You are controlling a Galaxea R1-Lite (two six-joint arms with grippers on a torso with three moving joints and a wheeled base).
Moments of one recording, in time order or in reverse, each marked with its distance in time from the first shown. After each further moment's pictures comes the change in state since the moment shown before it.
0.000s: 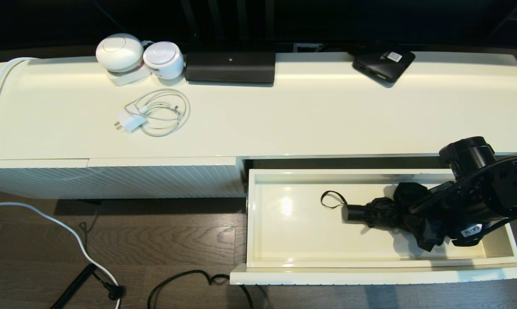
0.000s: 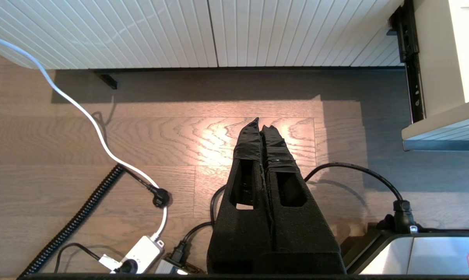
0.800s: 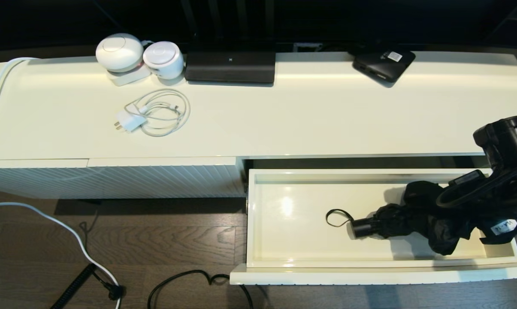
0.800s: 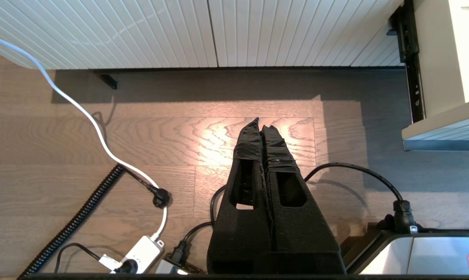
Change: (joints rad) left arm 0.000 0.000 0.000 0.000 0.000 0.000; right arm 0.016 -0.186 -0.034 0.156 -0.006 -0.023
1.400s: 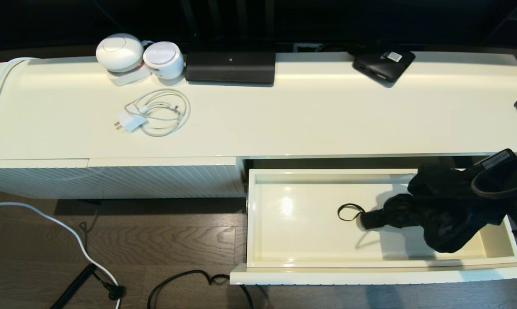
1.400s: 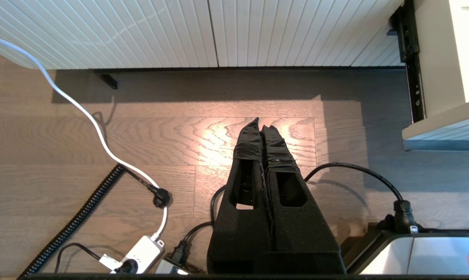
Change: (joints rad) left arm 0.000 0.000 -0.001 0.000 0.000 0.000; right arm 0.088 -0.144 -0.137 0.223 -0.048 0.002
